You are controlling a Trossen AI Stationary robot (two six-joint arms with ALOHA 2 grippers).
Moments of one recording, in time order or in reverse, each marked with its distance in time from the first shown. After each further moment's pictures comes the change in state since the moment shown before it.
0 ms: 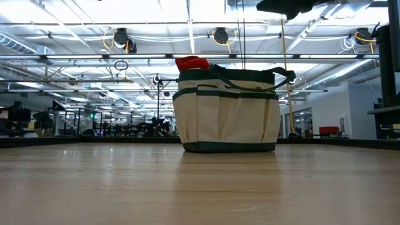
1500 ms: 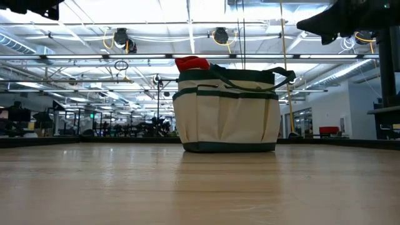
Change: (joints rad) left arm 0.000 -0.760 -0.524 0.382 0.361 0.342; right arm 0.000 -0.521 -0.355 -0.031 -0.003 0.107
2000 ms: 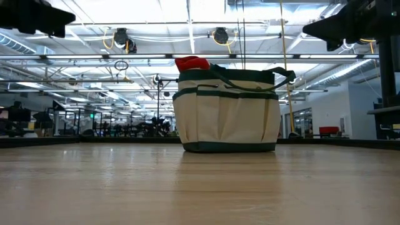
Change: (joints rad) left arm 0.041 -0.041 -0.229 0.237 0.005 0.000; right arm 0.000 -0.127 -0.085 0.006 0.002 0.019
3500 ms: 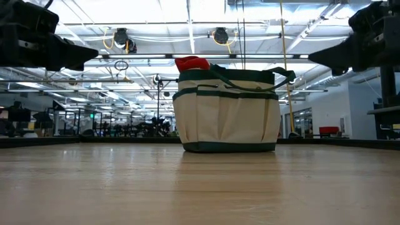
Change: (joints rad) left arm 0.588 0.000 -0.309 0.388 0.589 -0.031; right arm 0.000 -0.222 -0.210 -0.013 -0.003 0.045
